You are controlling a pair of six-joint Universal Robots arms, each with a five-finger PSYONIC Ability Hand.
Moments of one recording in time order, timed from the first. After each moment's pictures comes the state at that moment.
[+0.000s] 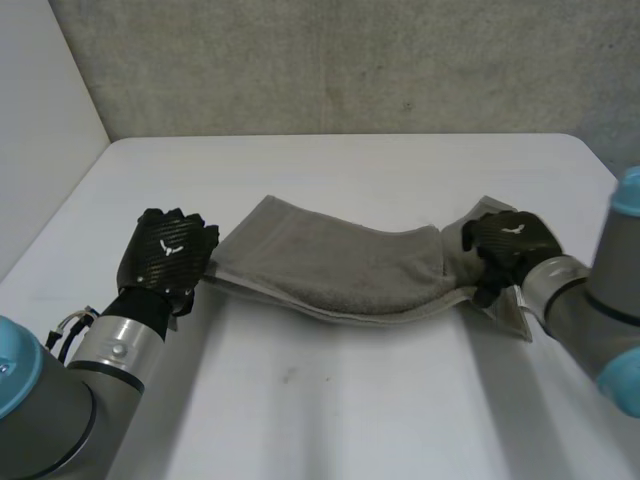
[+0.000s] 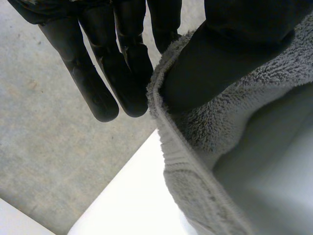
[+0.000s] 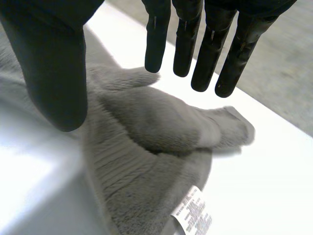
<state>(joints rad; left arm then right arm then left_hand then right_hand) 4.31 -1.71 -2.09 3.83 -1.51 3.65 1.89 -1.21 1.60 -0.02 1.51 2.82 1.20 1.22 1.22 1.22 1.04 0.46 0.52 0.51 0.51 0.34</state>
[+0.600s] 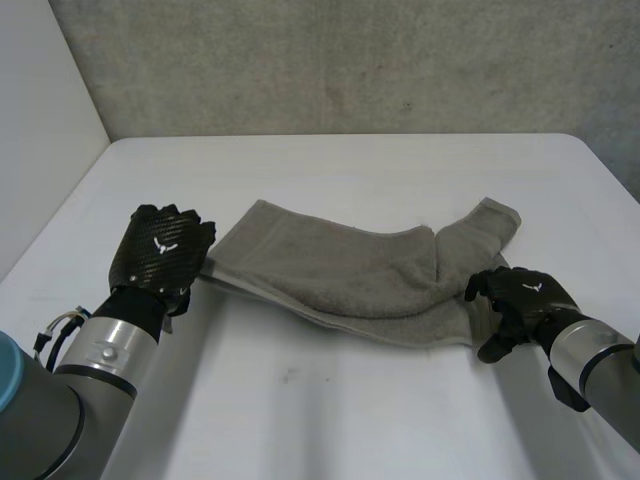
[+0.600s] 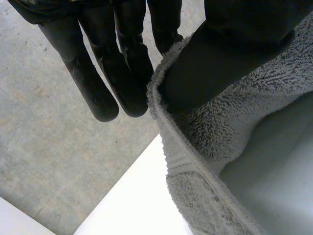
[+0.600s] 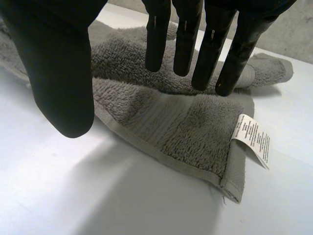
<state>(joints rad) 4.30 -1.65 -2.11 3.80 -1.51 3.64 1.73 -1.32 1.94 -0.15 1.31 2.97 1.20 1.22 1.22 1.22 1.04 0.45 0.51 0.50 0.50 0.32</state>
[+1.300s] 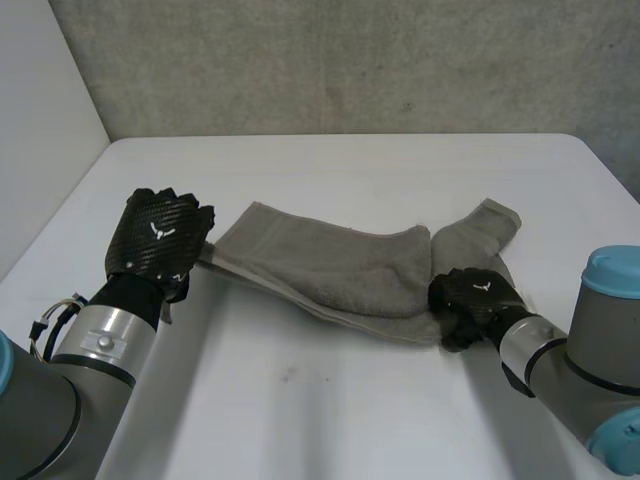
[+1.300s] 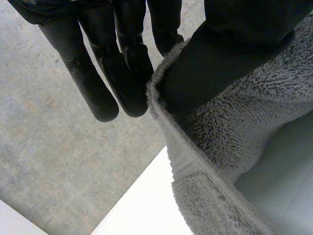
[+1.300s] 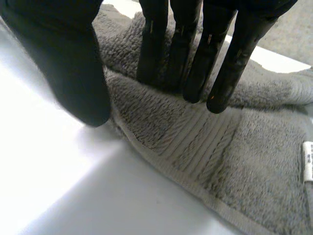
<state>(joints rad) 4.30 -1.63 -2.08 3.80 -1.51 3.64 1.86 -1.12 1.82 -0.25 1.32 2.94 1.20 1.22 1.22 1.22 1.04 0.64 0.75 0.75 0.74 0.53</state>
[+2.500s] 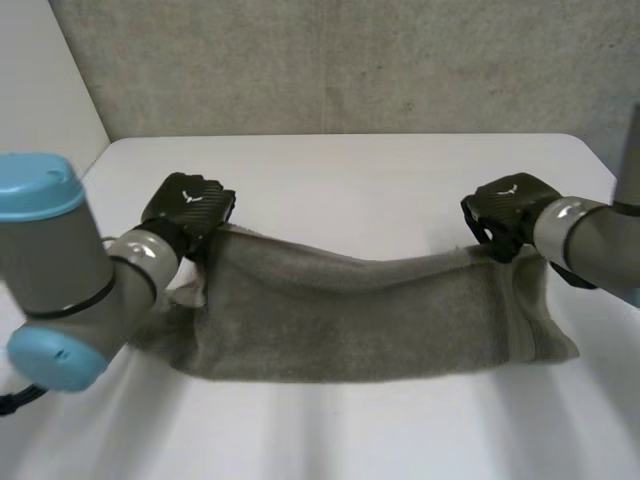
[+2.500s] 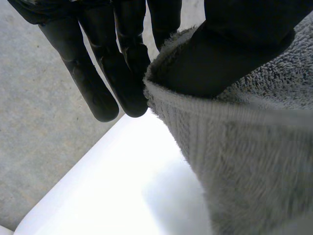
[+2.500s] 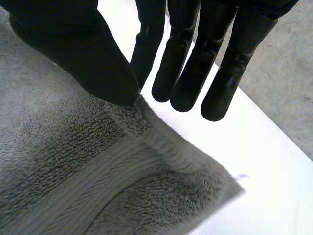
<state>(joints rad) 4.32 -1.96 -1.51 3.28 -1.47 3.61 1.85 -1.10 1.20 0.38 1.39 2.60 1.20 1.22 1.22 1.22 1.04 0.94 1.17 1.18 1.19 0.98</state>
